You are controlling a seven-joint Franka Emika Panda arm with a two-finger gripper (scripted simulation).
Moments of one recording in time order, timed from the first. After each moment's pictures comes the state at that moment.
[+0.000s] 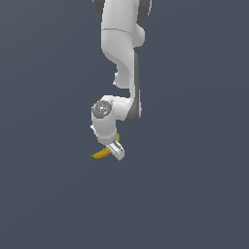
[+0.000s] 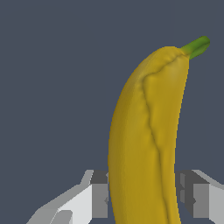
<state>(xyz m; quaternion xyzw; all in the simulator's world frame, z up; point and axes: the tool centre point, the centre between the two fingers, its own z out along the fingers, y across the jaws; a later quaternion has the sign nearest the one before) -0.006 -0.077 0.020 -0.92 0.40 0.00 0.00</state>
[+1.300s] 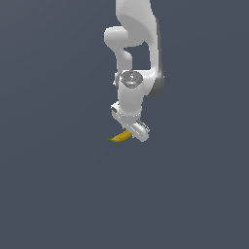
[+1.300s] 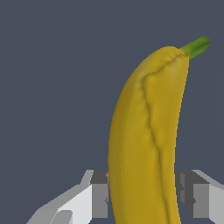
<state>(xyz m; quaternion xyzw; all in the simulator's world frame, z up) -0.047 0.022 0.109 -0.92 0.40 0.00 0.00</state>
